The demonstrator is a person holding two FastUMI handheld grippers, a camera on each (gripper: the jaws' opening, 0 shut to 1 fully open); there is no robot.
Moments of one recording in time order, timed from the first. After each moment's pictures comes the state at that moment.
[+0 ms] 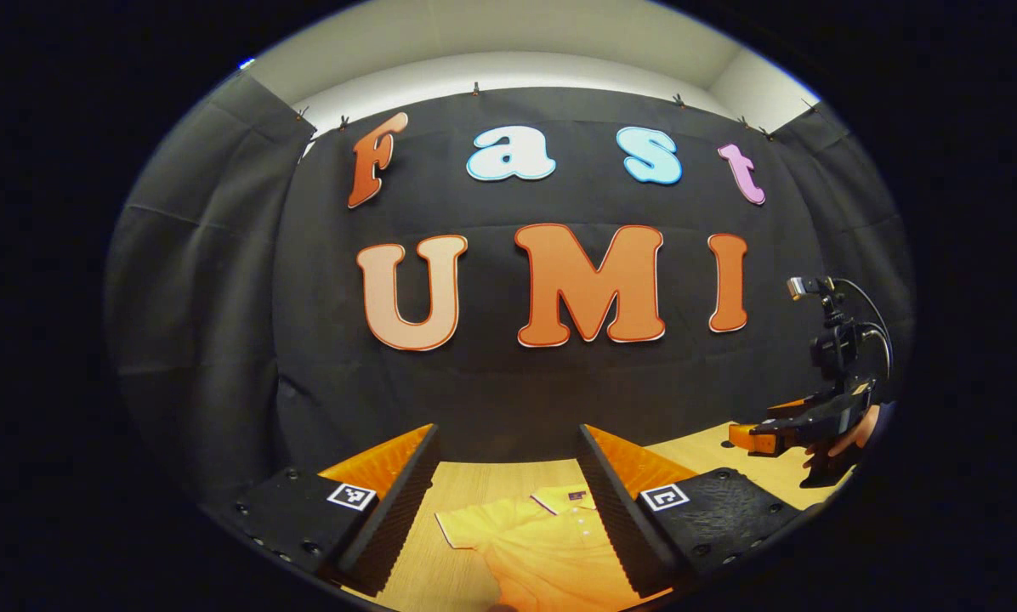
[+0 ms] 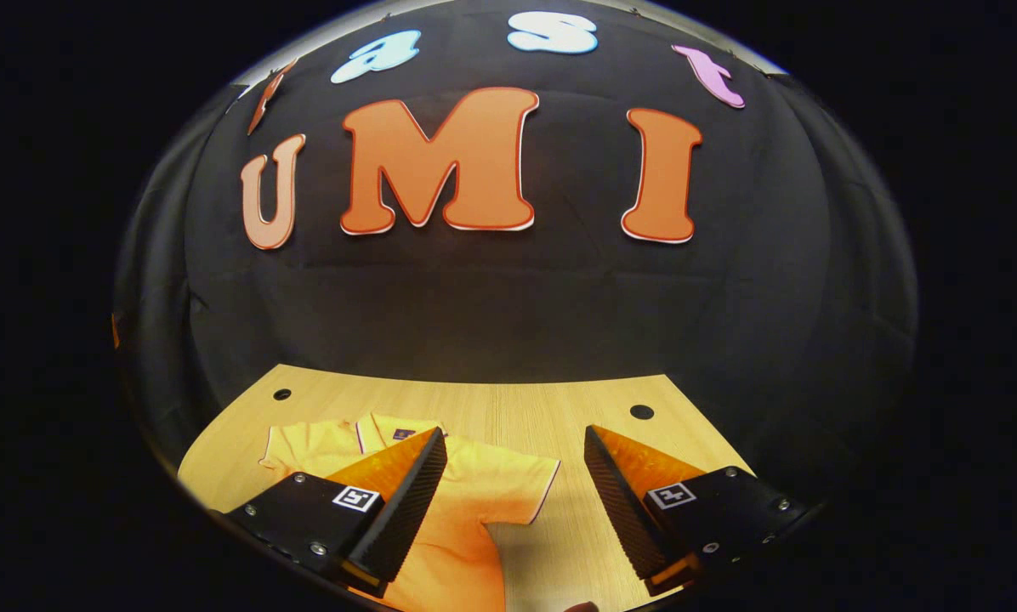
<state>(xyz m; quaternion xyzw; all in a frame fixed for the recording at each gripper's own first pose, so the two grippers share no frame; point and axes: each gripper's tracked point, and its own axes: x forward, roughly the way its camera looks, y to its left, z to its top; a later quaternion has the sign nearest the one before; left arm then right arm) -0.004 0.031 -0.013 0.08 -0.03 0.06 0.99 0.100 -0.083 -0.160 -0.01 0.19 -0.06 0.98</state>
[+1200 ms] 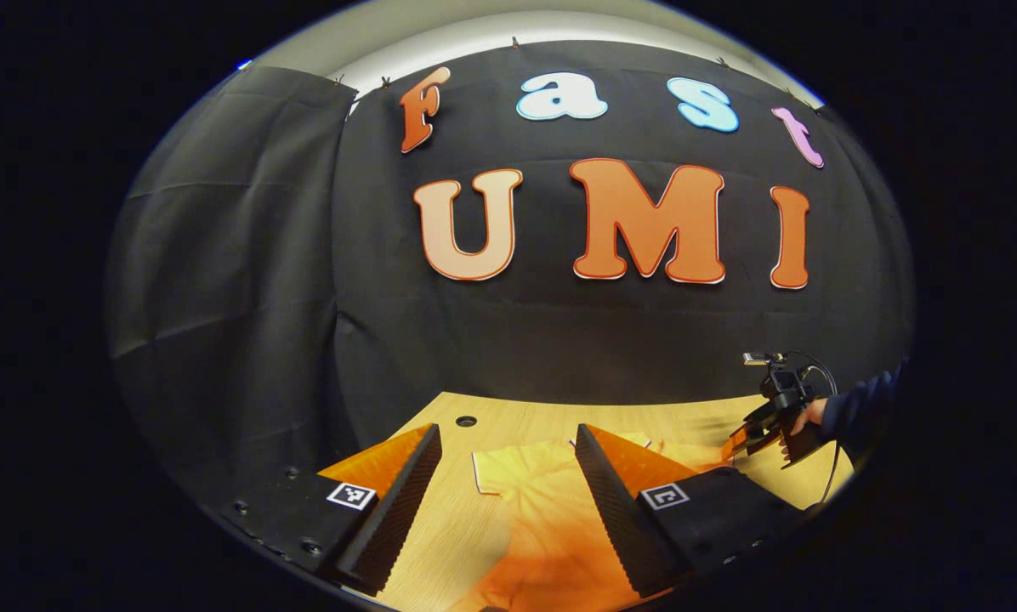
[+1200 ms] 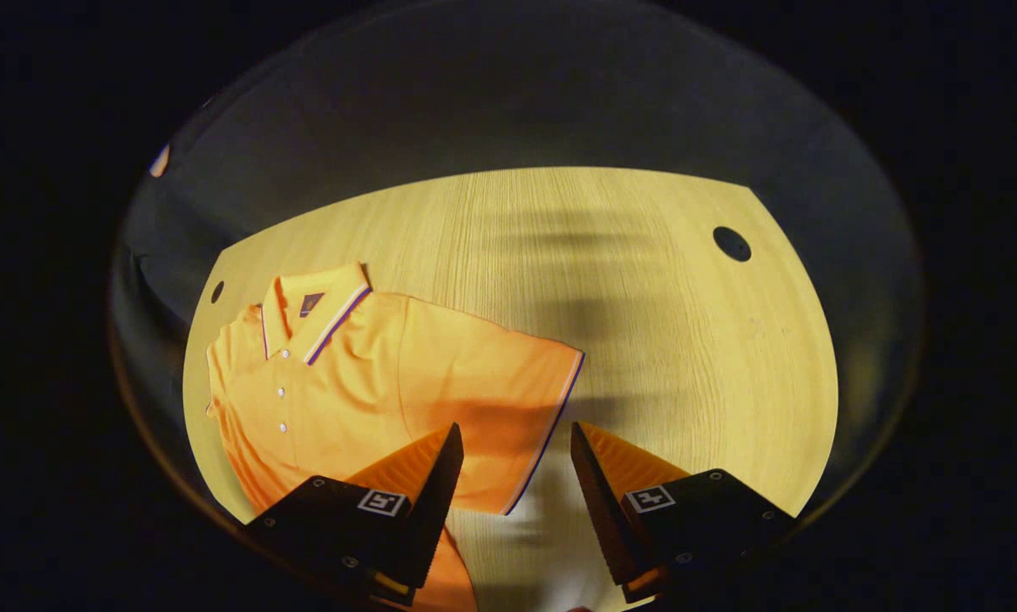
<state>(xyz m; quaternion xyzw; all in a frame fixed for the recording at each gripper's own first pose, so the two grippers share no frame) -0.030 0.049 -0.071 0.05 0.07 0.18 0.98 0.183 -0.117 -0.383 0.04 0.56 -0.02 0.83</state>
